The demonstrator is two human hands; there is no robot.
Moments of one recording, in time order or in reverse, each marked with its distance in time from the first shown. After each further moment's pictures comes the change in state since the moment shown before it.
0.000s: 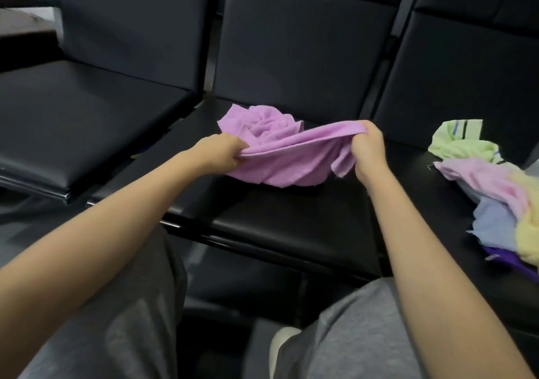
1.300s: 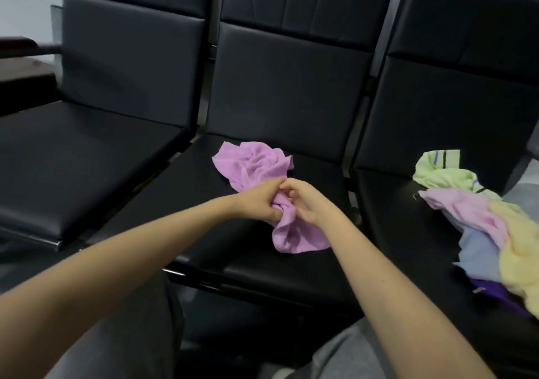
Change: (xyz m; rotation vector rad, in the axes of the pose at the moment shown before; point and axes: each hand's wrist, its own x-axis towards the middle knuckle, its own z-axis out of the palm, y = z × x) left_hand 0.034 0.053 0.019 -0.690 -0.199 0.312; right_hand 0.020 0.025 0.058 0.410 -0.587 0.299
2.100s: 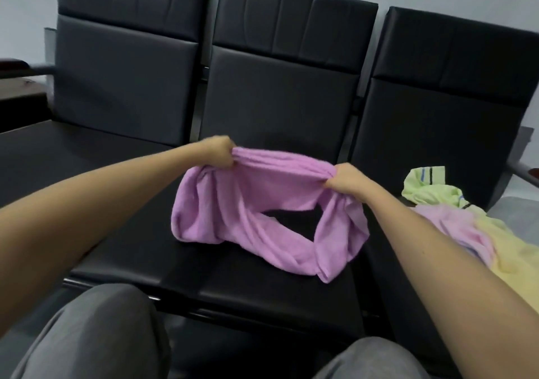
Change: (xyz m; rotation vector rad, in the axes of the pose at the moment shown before) left_hand 0.028 0.009 -0.131 0.617 0.240 -0.341; right_hand -0.026 -0.094 -0.065 -1.130 0.436 -0.137
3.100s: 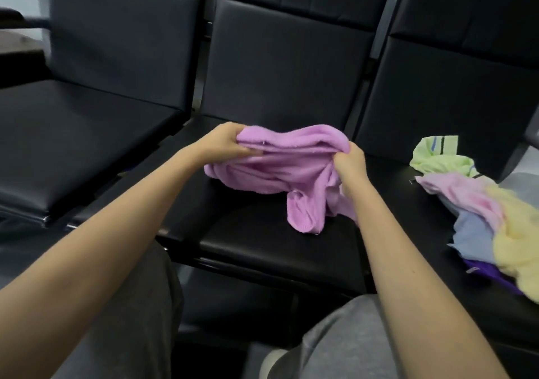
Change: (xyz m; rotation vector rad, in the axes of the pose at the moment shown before) left_hand -0.056 0.007 0.067 -0.529 0.107 0.150; right_hand -0.033 0.009 0.058 0.506 0.268 0.097
